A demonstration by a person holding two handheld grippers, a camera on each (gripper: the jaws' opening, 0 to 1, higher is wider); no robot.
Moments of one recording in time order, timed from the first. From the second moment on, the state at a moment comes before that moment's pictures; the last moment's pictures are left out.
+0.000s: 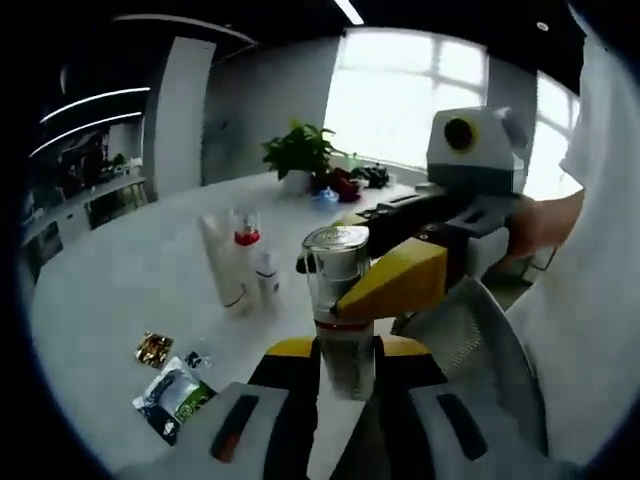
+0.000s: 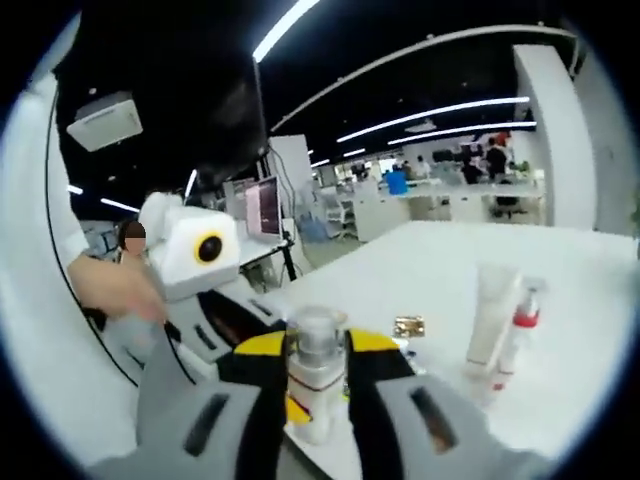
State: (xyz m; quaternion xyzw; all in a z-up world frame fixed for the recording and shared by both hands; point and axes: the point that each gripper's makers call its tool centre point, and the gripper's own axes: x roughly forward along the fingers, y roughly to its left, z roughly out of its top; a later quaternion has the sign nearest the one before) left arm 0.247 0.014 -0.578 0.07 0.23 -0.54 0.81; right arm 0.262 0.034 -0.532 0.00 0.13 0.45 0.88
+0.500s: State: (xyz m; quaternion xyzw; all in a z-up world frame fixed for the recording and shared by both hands) left arm 0.269 0.007 -0.602 0.11 0.24 -0.55 0.79; right arm 0.281 0.023 -0.557 -0.02 0.15 0.43 0.89
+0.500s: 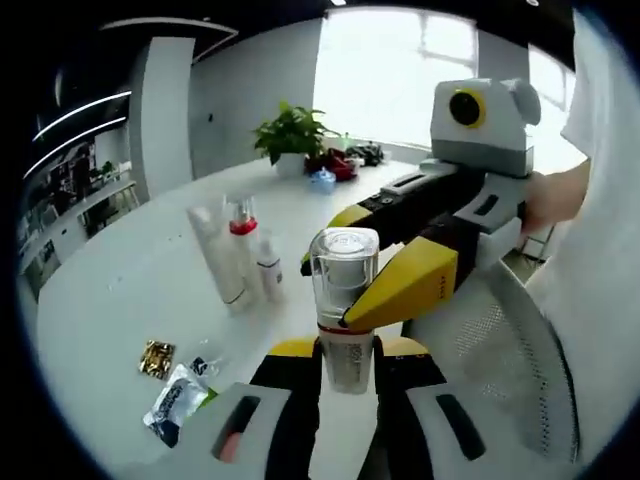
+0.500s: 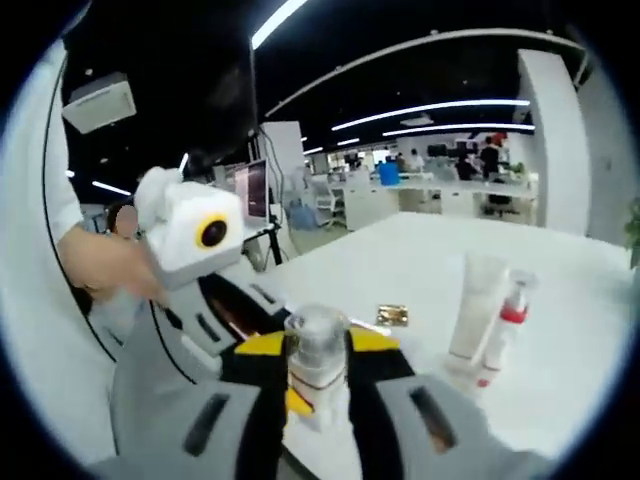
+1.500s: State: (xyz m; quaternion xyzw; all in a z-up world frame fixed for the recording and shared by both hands) left arm 0.313 -0.005 -0.691 0.16 0.27 -0.56 0.77; right arm 0.323 0.009 -0.647 -0.07 0.24 0.36 0.90
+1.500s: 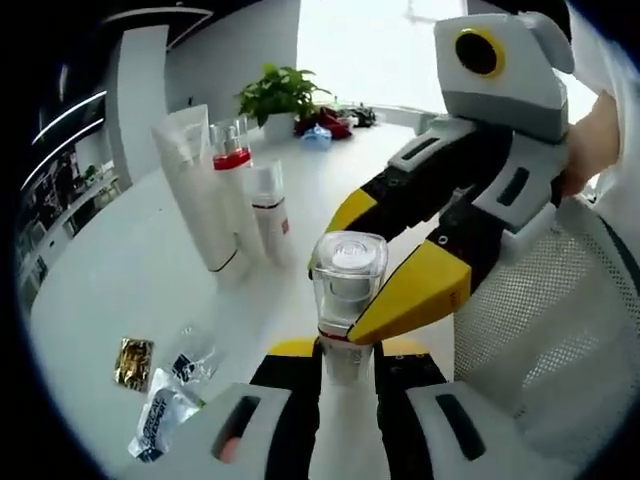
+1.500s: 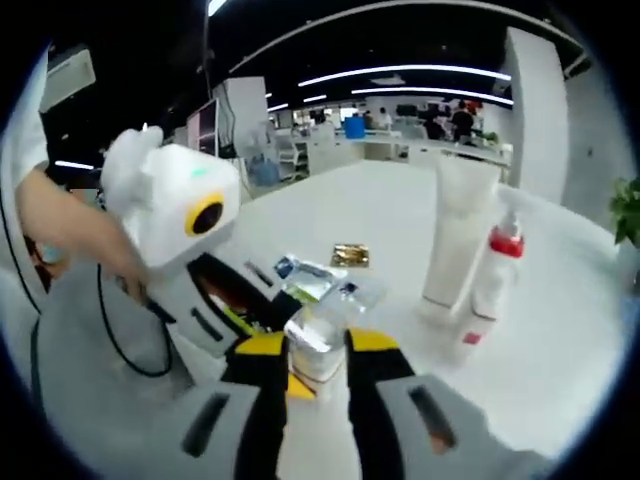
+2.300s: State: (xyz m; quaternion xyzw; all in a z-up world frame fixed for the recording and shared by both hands) left arm 0.344 -0.028 -0.691 0.17 0.24 -0.59 0.75; right arm 0.336 -0.070 -0.638 -0.05 0.24 0.28 0.93
